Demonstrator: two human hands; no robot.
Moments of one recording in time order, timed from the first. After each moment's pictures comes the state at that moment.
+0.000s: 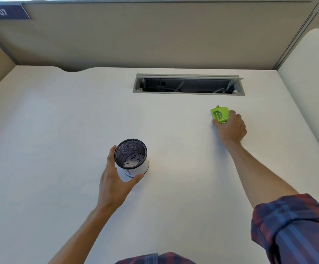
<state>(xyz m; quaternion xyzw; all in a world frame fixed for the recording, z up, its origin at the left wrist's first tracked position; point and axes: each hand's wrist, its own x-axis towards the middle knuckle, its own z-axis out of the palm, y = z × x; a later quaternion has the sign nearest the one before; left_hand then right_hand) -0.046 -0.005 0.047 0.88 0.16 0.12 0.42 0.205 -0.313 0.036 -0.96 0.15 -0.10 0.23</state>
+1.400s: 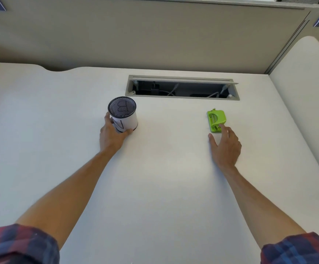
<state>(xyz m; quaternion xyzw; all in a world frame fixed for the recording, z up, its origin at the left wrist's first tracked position) 0.147 0.059 0.012 0.86 0.22 0.13 0.44 0.167 -0.313 0.003 -0.96 0.06 -0.18 0.19</state>
